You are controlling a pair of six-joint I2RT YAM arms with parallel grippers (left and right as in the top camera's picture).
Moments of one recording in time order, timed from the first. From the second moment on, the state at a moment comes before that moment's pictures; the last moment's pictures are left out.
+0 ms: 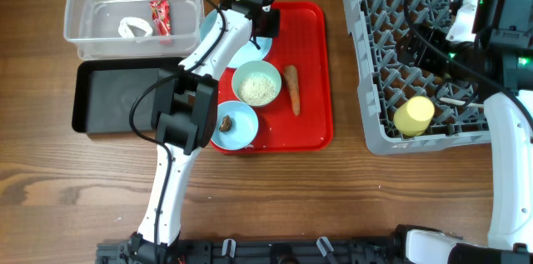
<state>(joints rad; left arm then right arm) -0.40 2.52 2.14 -0.67 0.00 -0.24 -0.13 1.42 1.47 -1.05 -0.21 0.26</state>
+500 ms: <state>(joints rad) -0.42 2.52 2.14 -0.67 0.00 -0.24 -0.13 1.42 1.47 -1.05 -0.21 0.26</state>
